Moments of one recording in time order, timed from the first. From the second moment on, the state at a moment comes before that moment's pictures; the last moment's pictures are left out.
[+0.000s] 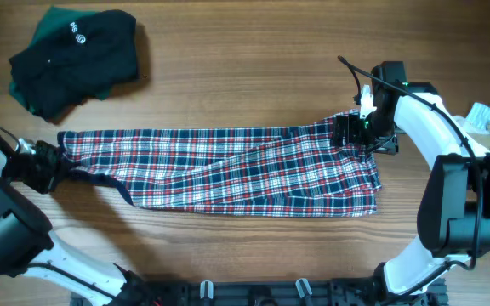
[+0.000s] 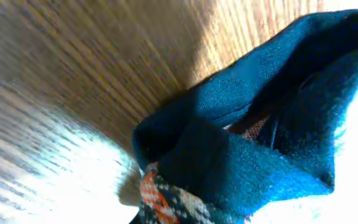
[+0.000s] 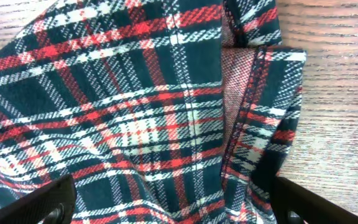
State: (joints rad) left arm 0.75 1.99 1.22 -0.83 0.42 -0.32; right arm 0.00 1.85 1.21 -0.90 -0.14 0.09
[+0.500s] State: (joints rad) left arm 0.46 1.76 1.22 -0.93 0.36 -0.32; right arm 0.00 1.85 1.21 -0.90 -0.14 0.10
